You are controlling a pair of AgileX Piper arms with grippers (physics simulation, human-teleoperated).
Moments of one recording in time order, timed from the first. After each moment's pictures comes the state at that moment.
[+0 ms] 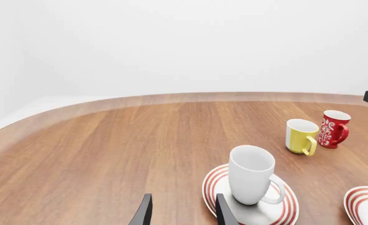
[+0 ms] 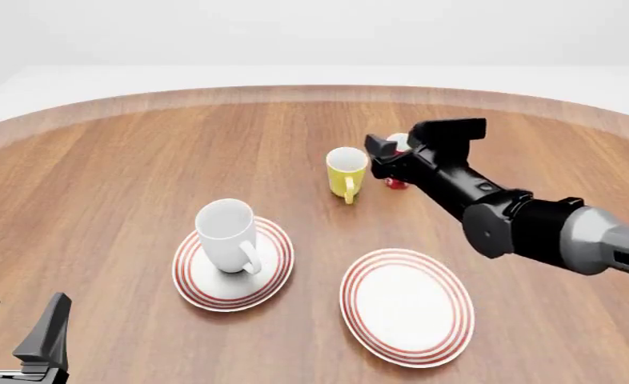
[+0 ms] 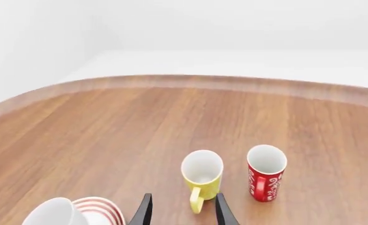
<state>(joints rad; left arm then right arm) 0.00 0.00 0.00 0.00 0.00 0.39 1.60 -0.91 -0.45 0.16</state>
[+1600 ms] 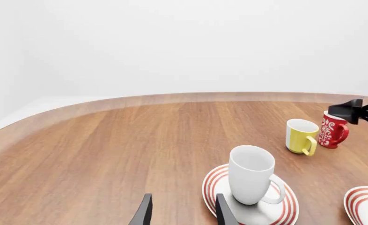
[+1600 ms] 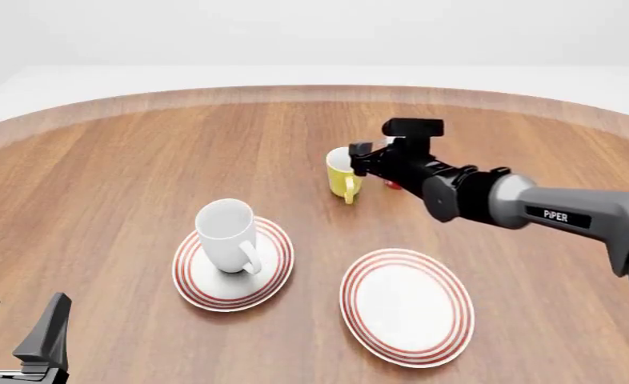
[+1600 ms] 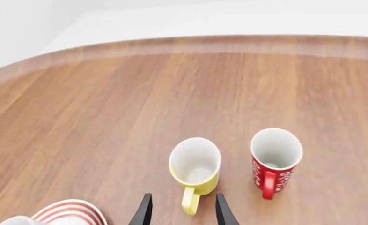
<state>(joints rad) 0.00 0.00 0.00 0.00 0.00 0.37 1.88 -1.19 -0.27 0.22</state>
